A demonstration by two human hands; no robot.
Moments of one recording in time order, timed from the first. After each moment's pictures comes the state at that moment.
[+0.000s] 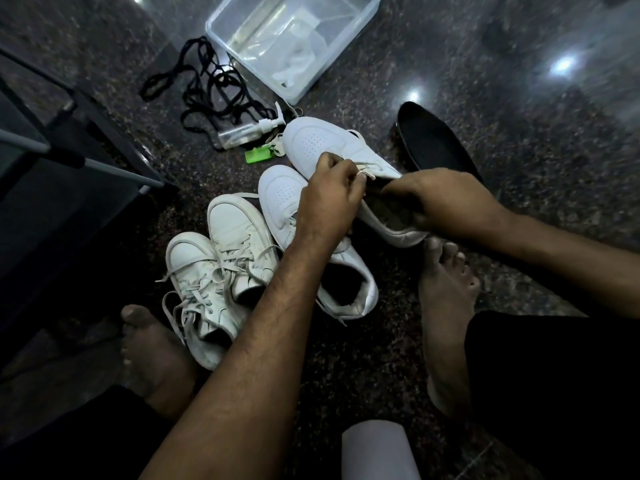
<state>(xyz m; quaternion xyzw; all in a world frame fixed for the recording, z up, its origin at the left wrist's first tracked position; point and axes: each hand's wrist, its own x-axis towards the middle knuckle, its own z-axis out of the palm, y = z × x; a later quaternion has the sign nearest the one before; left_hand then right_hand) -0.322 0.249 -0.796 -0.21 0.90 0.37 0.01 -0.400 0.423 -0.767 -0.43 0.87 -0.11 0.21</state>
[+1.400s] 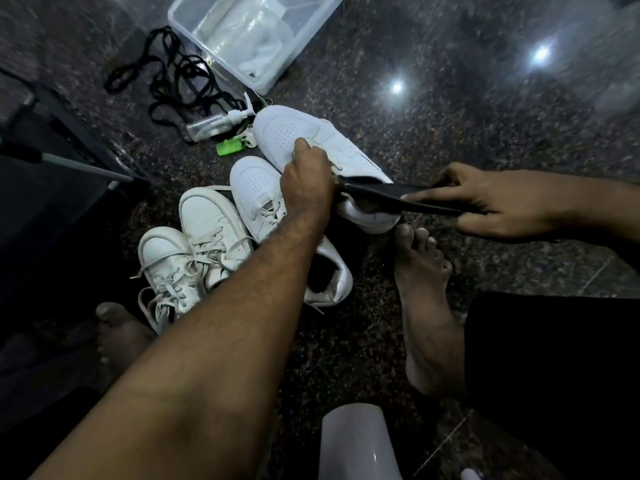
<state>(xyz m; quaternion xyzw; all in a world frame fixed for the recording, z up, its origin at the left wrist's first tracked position) -0.353 0.272 -0.811 -0.32 0.93 0.19 0.08 -0.427 0.508 -0.712 -0.42 0.77 -0.02 0.47</state>
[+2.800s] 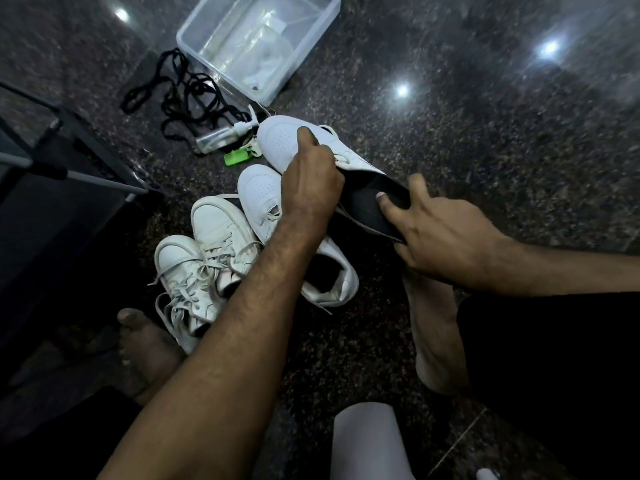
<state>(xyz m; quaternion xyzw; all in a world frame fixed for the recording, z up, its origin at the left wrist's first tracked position) -0.346 0.272 -0.773 -0.21 0.96 0.14 0.07 -0.345 0.459 -0.728 -0.39 0.89 0.11 0.23</state>
